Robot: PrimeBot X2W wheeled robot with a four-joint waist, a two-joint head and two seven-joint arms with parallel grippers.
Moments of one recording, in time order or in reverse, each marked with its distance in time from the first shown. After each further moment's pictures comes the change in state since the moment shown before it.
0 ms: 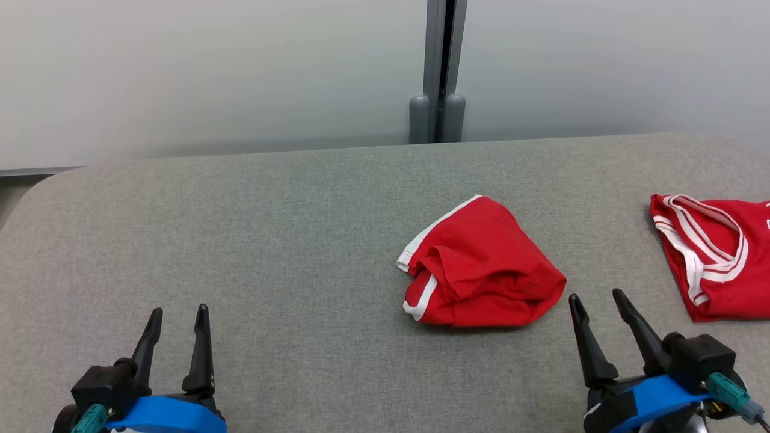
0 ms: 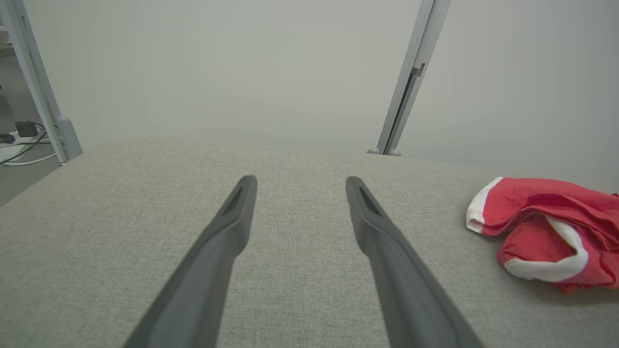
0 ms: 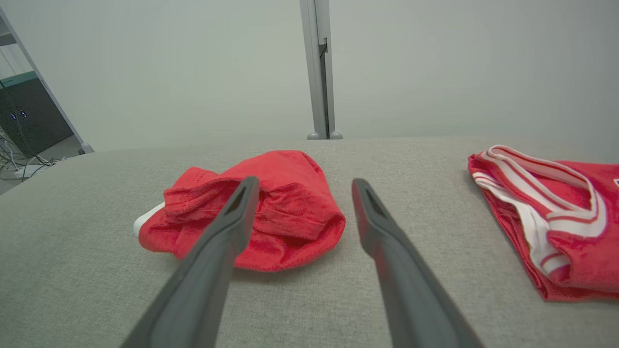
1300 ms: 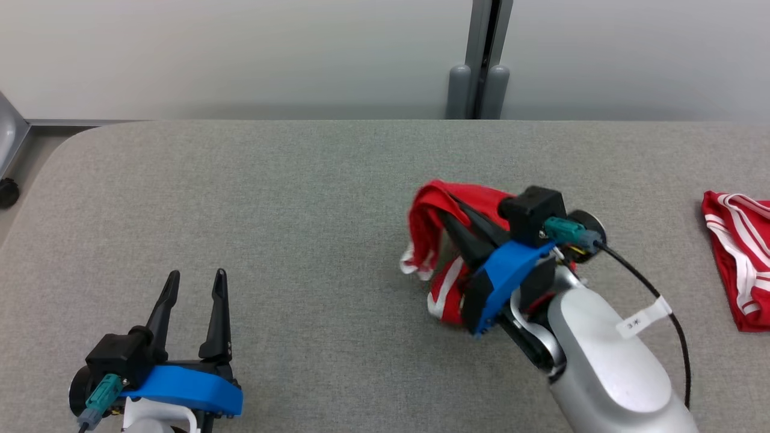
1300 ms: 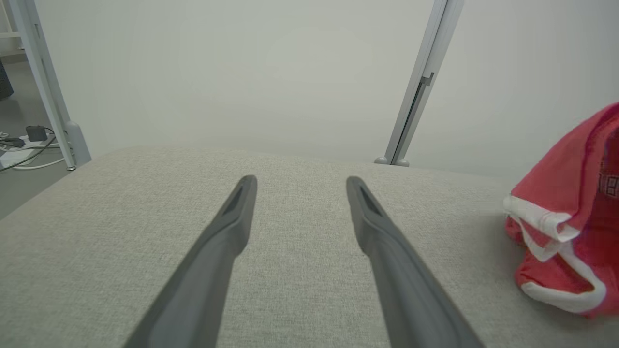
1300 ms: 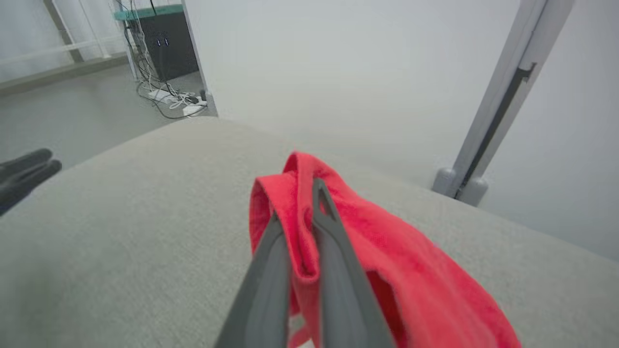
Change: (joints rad) left arm -0.081 -0.047 0.004 0.004 0.051 -0.047 0.000; right arm -0.495 0.035 0.339 0.227 -0.006 0.000 0.229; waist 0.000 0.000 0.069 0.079
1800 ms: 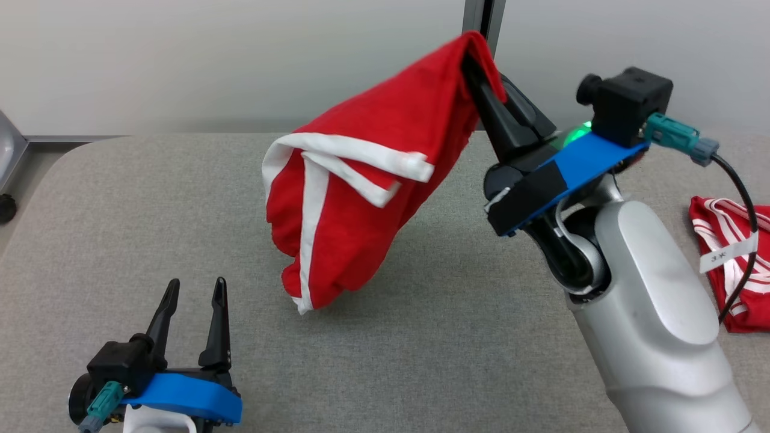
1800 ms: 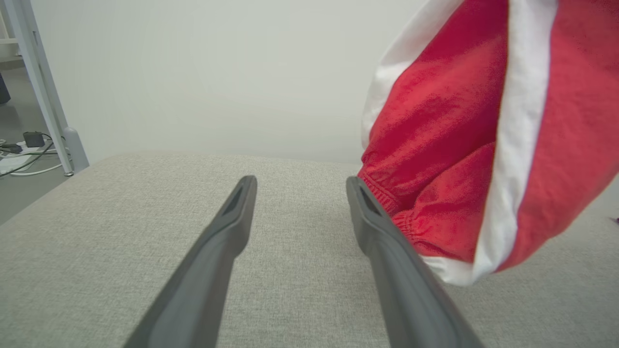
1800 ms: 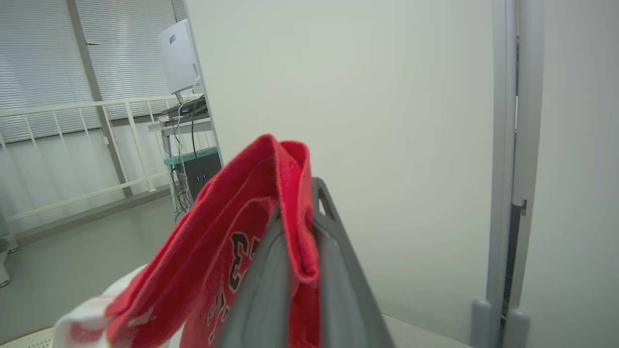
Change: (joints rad) left arm 0.019 -0.007 0.015 0.004 0.018 -0.009 0.000; right arm -0.220 0.005 -0.048 -0.118 0.279 0.000 -0.067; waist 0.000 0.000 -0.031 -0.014
